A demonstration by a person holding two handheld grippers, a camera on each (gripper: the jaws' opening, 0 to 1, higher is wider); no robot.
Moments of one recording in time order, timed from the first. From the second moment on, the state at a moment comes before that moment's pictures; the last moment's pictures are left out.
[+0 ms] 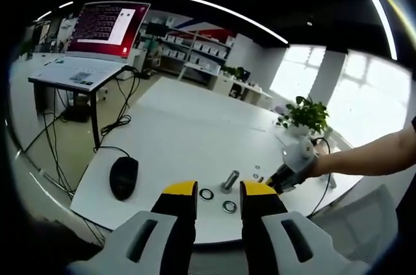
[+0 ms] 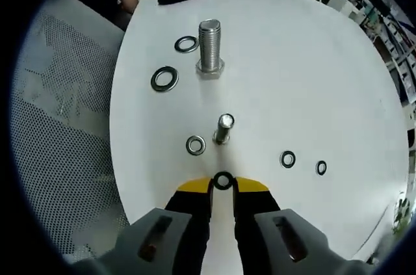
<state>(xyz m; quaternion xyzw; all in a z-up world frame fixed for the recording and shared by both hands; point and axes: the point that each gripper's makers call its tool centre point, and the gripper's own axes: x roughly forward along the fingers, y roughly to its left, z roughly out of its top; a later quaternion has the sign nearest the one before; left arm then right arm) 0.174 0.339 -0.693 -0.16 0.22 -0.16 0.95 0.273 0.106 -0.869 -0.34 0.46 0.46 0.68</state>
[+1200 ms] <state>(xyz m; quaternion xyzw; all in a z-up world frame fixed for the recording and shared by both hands) 0.175 0.340 -0.694 -0.16 0.22 -0.15 0.95 0.281 0.132 -0.808 -0.27 0.43 0.47 0.72</state>
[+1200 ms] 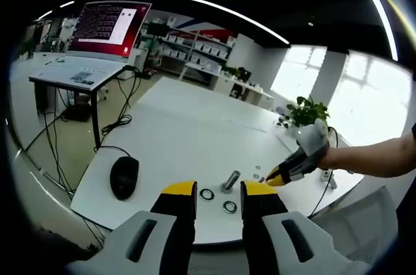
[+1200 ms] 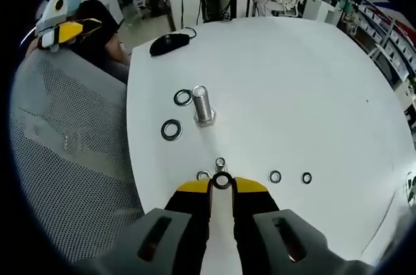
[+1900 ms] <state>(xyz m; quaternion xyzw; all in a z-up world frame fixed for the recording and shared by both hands) 0.175 0.339 -0.694 -0.16 0.22 -0.15 0.95 0.285 0.148 -0.805 -0.31 0.43 0.49 0.70</state>
